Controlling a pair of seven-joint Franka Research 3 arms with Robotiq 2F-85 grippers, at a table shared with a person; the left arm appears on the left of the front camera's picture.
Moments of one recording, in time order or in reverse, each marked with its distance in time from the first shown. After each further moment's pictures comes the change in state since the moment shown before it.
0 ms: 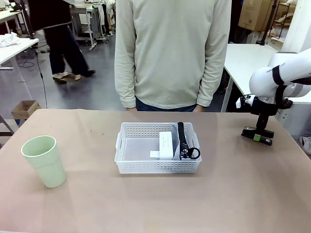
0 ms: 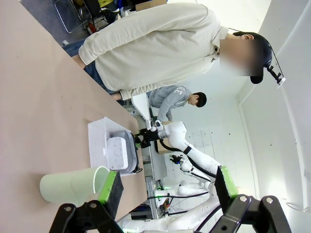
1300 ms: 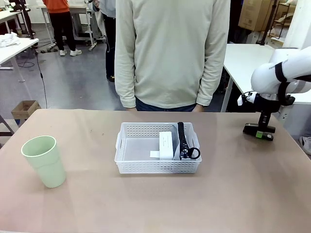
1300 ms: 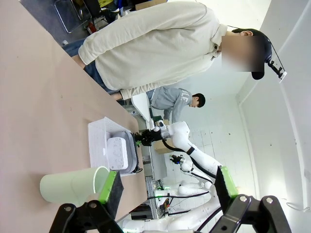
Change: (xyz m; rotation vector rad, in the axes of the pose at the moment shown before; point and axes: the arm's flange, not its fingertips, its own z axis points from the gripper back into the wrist) left arm 0.000 0.000 0.000 0.000 0.000 0.000; right arm -0.005 0.009 0.025 0.000 -0.023 -0.017
